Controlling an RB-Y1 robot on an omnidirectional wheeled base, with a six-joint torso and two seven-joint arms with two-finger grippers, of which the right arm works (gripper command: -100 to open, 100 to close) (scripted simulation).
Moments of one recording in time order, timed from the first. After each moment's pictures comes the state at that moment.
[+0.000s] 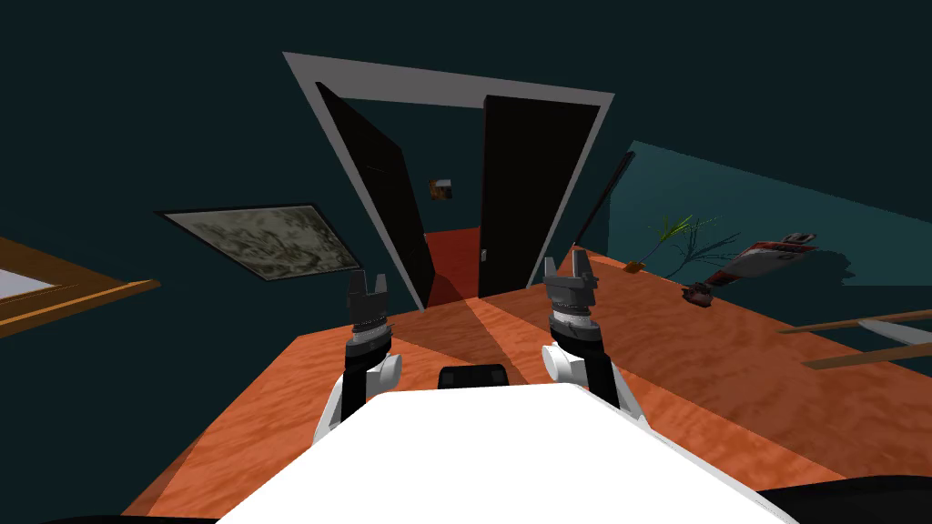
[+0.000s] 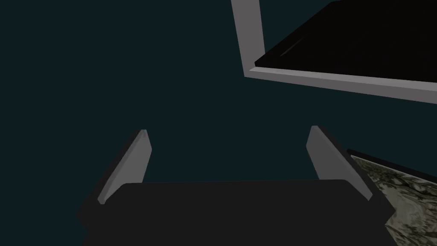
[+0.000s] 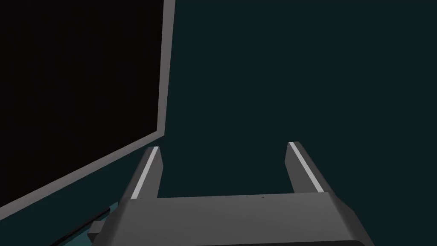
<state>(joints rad) 0.50 -0.01 0.03 -2.34 0.08 -0.56 -0.10</state>
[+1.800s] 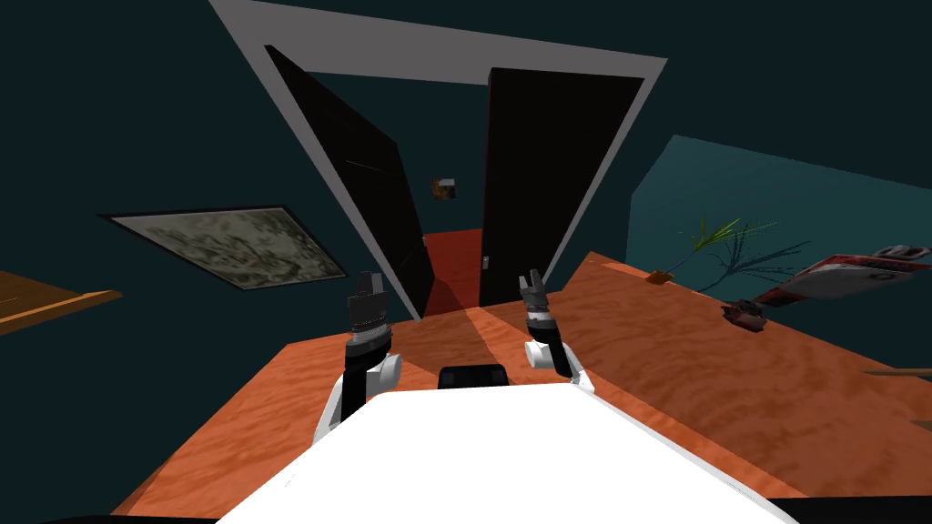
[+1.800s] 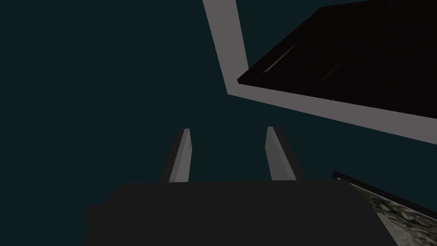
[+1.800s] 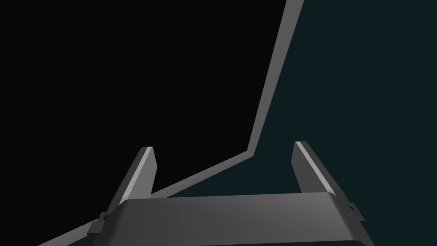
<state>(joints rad) 0.34 -0.05 0.03 -1.88 0.05 -0.62 -0.05</state>
